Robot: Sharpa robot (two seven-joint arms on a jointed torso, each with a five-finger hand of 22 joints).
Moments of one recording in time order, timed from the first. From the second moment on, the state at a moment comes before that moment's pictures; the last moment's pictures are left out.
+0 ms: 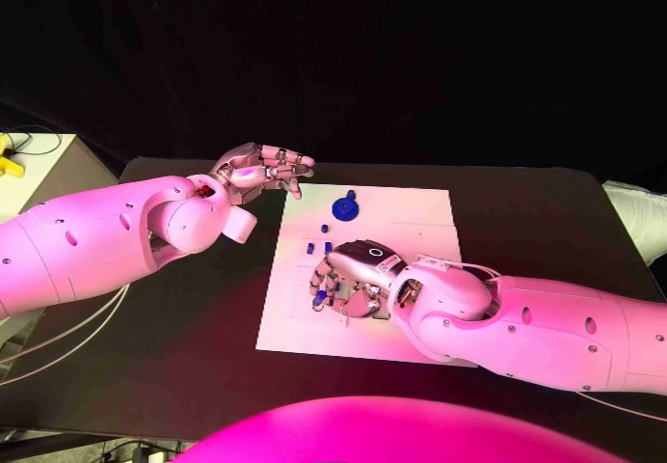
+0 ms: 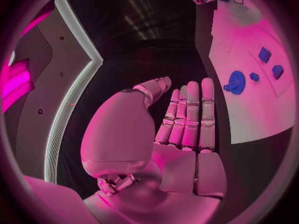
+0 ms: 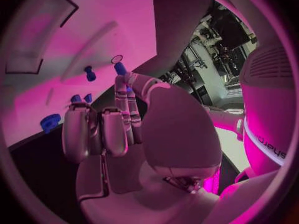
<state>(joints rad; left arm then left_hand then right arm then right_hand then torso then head) 1.19 -0.86 -0.04 1.40 -0.15 -0.06 0.28 1.35 -0.19 0.54 0.02 0.21 0.90 0.21 0.21 0.27 0.93 0.15 0.44 0.13 0.88 0.08 1.06 0.41 0.17 0.84 0.18 0.85 0.69 1.10 -0.62 -0.20 1.71 -1.60 -0.38 -0.18 1.42 -0.21 0.61 0.08 0.13 1.13 0.10 0.20 0.32 1.34 0.04 0.12 0.11 1.47 -0.04 1.39 1.14 0.05 1.47 0.06 1.33 1.31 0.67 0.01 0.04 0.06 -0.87</state>
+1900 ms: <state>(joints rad) 1.19 -0.87 -0.04 1.41 -0.14 -0.06 0.27 1.35 -0.19 0.54 0.02 0.21 0.90 0.21 0.21 0.27 0.92 0.14 0.44 0.13 0.88 0.08 1.05 0.40 0.17 0.84 0.17 0.84 0.69 1.08 -0.60 -0.20 1.67 -1.64 -0.35 -0.18 1.31 -0.28 0.53 0.09 0.12 0.98 0.14 0.17 0.39 1.16 0.08 0.07 0.08 1.46 -0.01 1.36 1.07 0.06 1.47 0.09 1.18 1.31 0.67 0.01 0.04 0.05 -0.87</state>
